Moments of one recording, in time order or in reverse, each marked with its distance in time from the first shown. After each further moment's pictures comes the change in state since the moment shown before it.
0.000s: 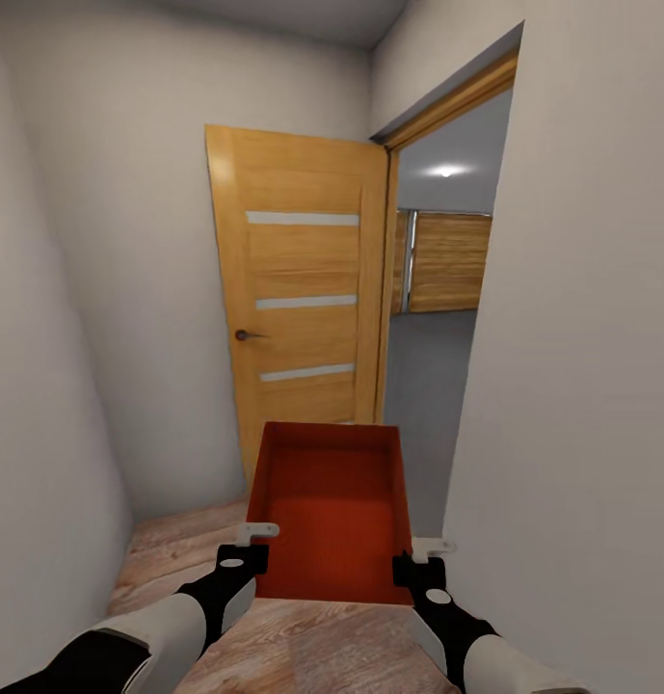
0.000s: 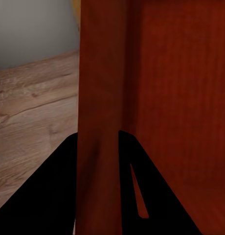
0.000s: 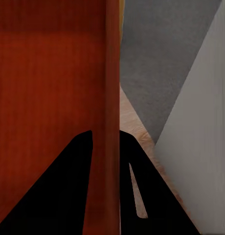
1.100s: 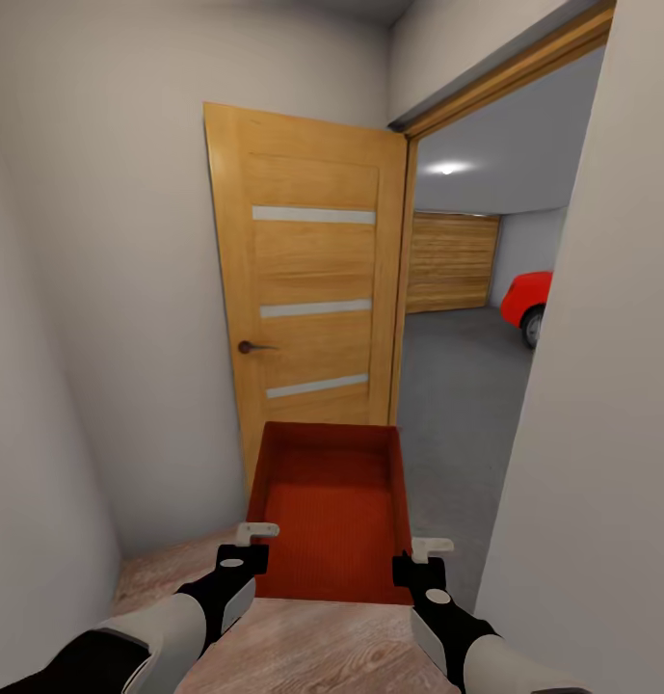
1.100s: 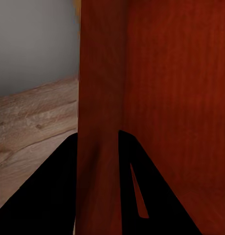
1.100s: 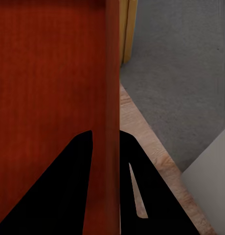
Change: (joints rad) left arm 0.000 0.000 0.000 0.000 0.000 0.000 0.000; right arm 0.000 0.001 0.001 -0.001 0.000 0.001 -0.001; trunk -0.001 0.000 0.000
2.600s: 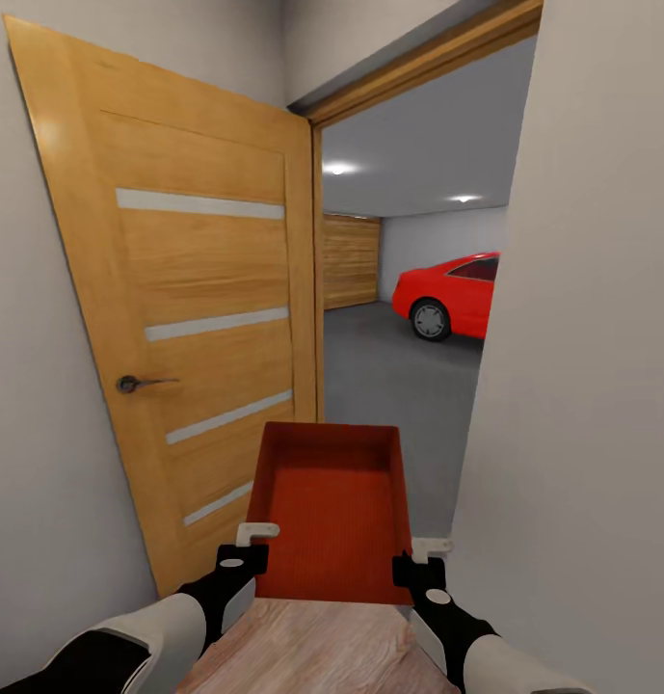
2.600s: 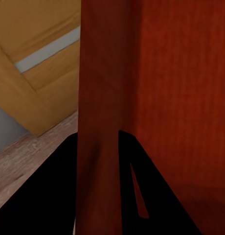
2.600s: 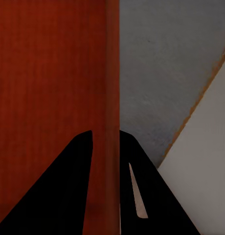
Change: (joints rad) left arm 0.000 0.000 0.000 0.000 0.000 0.000 0.001; right arm 0.000 0.000 -0.001 0.001 0.000 -0.001 0.001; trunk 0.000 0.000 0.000
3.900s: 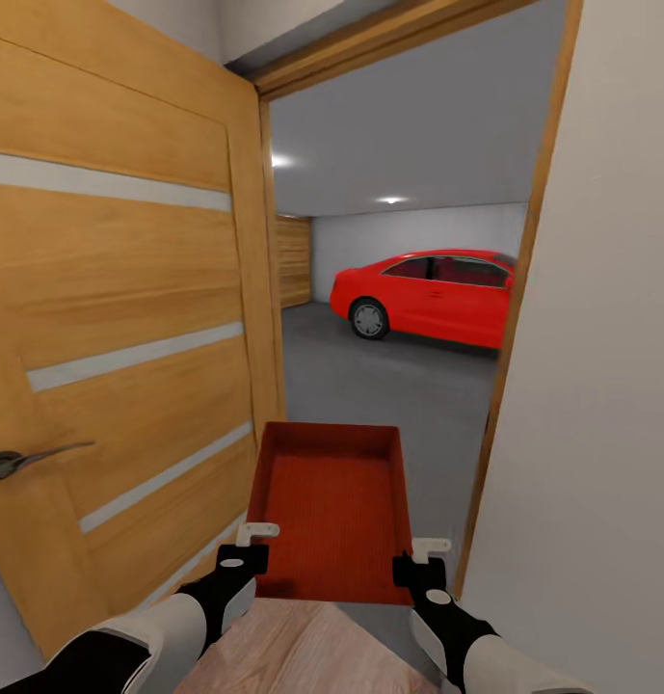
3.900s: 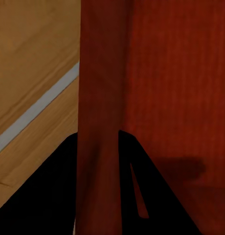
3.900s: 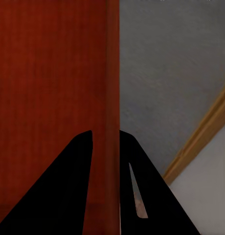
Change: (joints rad) left arm 0.000 0.000 0.000 0.000 -0.001 0.000 0.001; right arm 0.000 0.000 0.000 0.001 -0.002 -0.002 0.000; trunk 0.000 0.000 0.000
